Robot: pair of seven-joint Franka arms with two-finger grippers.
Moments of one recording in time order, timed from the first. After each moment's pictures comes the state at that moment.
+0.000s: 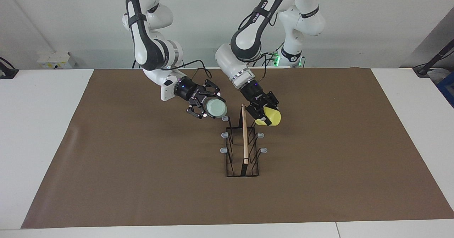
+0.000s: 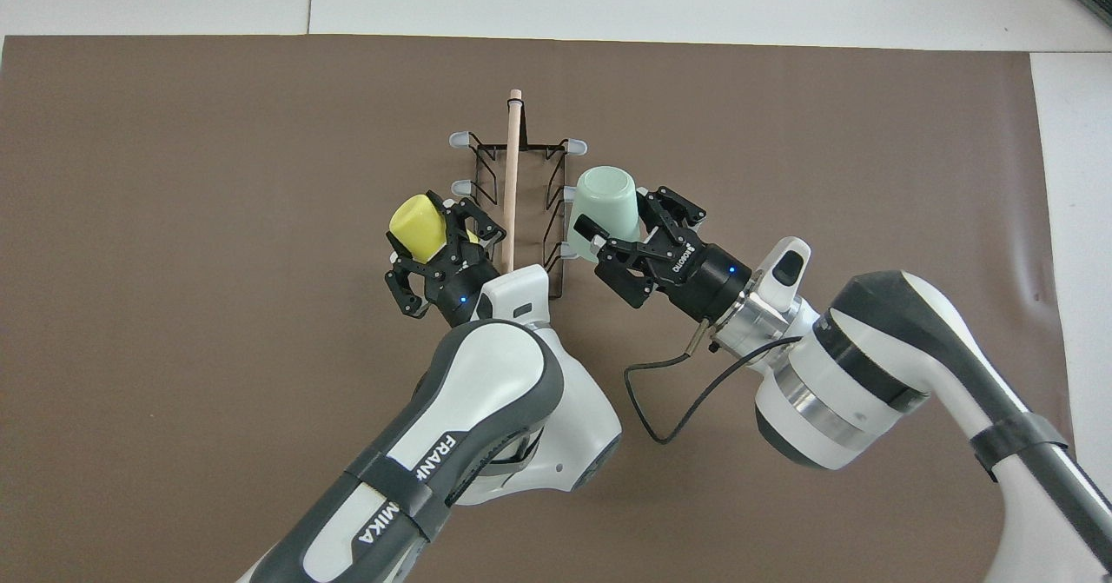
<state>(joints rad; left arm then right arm) -0.79 0.23 -0.01 -2.01 1.40 1.92 -2.42 0.30 0.07 0.10 -2.22 2.40 2.32 -2.15</state>
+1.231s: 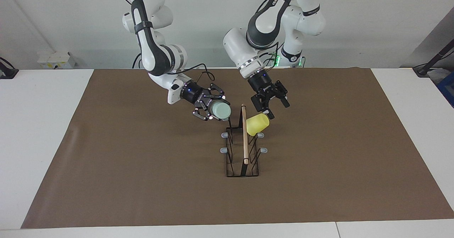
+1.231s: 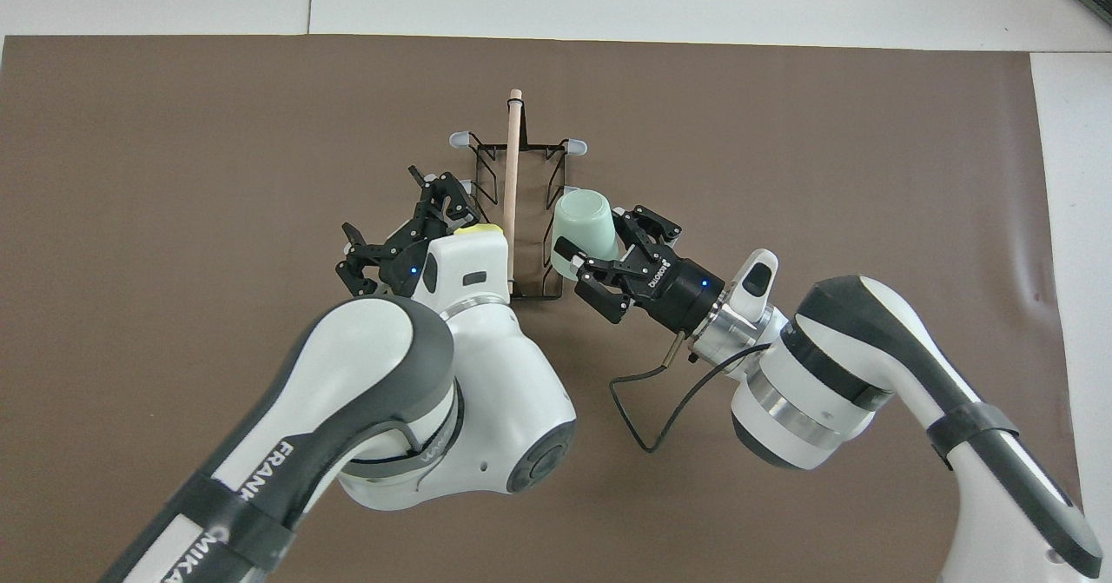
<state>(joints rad) -0.69 0.07 0.01 -2.02 1.23 2.10 -2.07 0.33 0.11 0.10 -2.22 2.40 2.31 -2.21</state>
